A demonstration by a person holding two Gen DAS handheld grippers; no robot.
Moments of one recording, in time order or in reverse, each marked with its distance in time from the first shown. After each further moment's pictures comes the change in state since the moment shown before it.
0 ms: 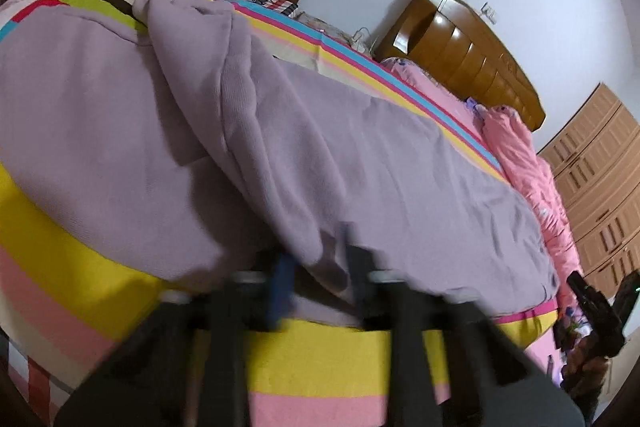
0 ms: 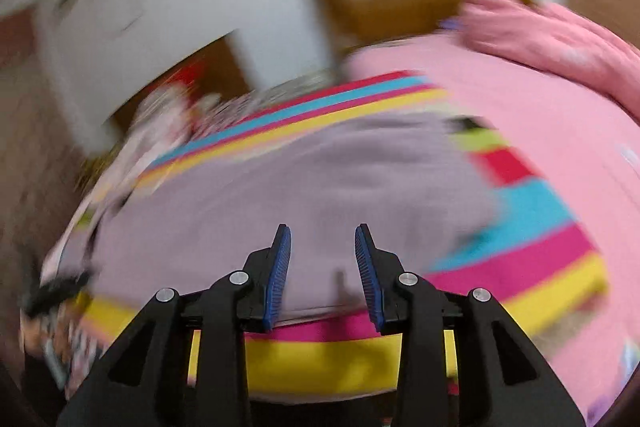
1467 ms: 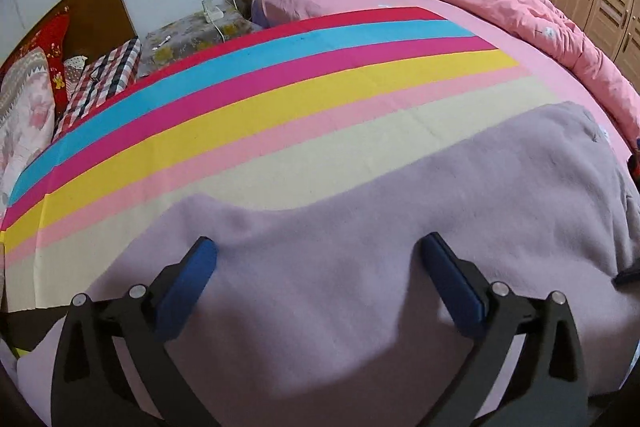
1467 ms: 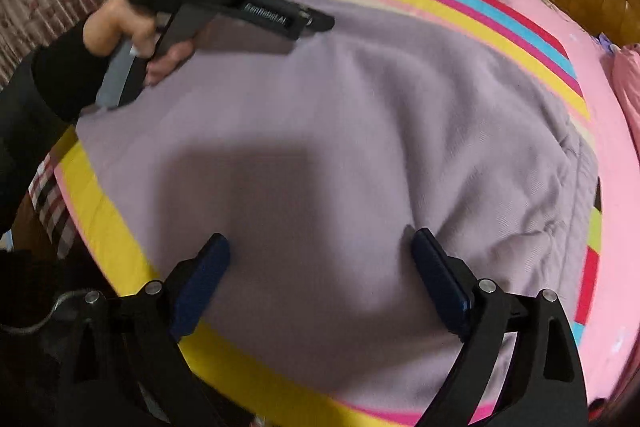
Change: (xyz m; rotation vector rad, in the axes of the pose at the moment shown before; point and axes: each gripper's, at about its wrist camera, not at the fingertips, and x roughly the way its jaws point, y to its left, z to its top) left arm 0.253 -0.264 0.071 0.707 0.229 0.069; right arm 0.111 0.010 0.030 -0.527 0.607 0.070
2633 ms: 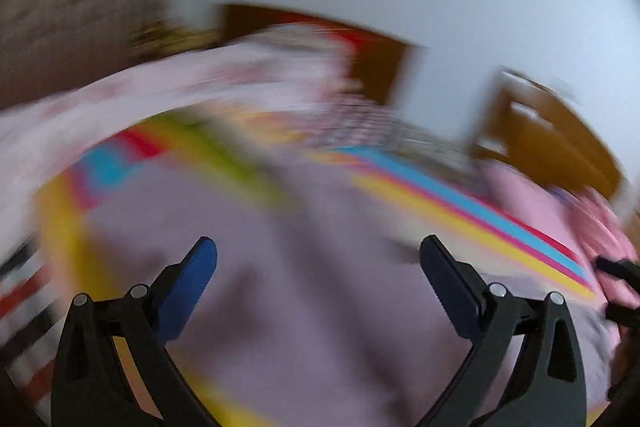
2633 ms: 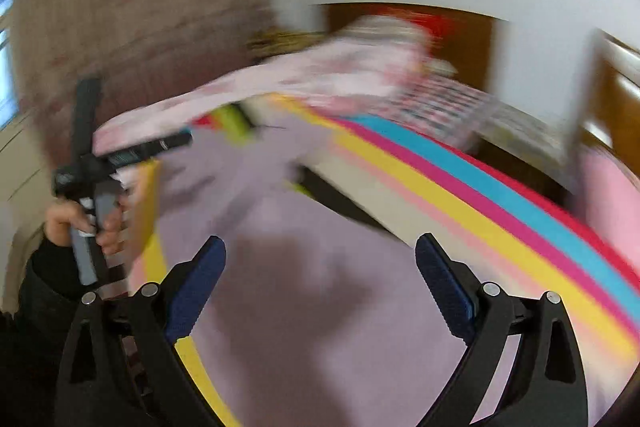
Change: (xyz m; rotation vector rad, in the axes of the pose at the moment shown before) left arm -0.283 0.287 -0.279 -0.876 -0.418 0.473; right arm -0.055 0.224 0.211 -0.349 -0.471 0.302
